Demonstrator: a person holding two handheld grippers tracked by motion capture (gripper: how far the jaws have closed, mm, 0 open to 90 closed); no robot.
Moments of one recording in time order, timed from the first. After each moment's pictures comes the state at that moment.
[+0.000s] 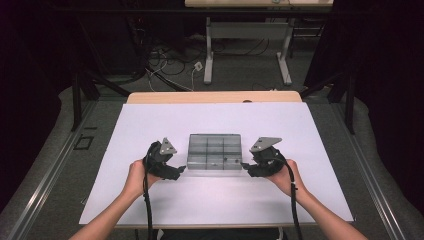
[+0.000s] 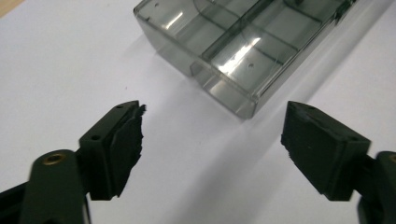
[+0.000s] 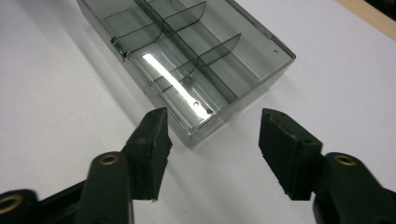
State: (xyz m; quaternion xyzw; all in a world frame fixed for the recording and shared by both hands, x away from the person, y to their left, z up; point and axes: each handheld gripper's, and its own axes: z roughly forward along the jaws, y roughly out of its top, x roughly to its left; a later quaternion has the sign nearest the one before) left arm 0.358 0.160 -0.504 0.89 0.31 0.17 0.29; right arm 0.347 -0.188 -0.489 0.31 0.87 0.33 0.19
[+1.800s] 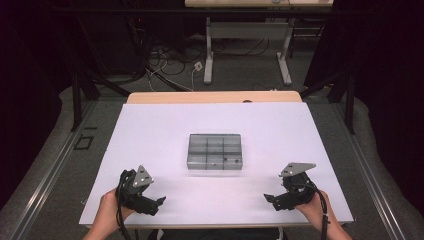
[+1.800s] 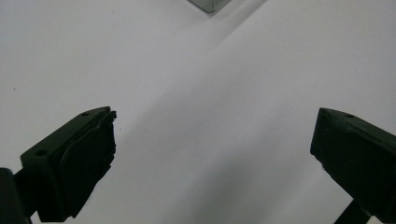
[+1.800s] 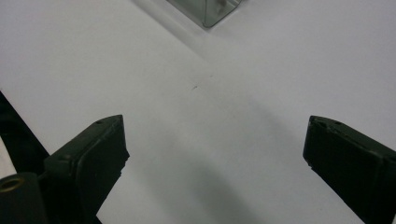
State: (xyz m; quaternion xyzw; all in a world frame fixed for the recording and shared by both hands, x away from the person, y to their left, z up) left arm 0.272 0.206 -0.505 0.89 0.34 0.16 0.27; right arm 0.274 -0.251 -0.503 0.38 0.86 0.31 0.14
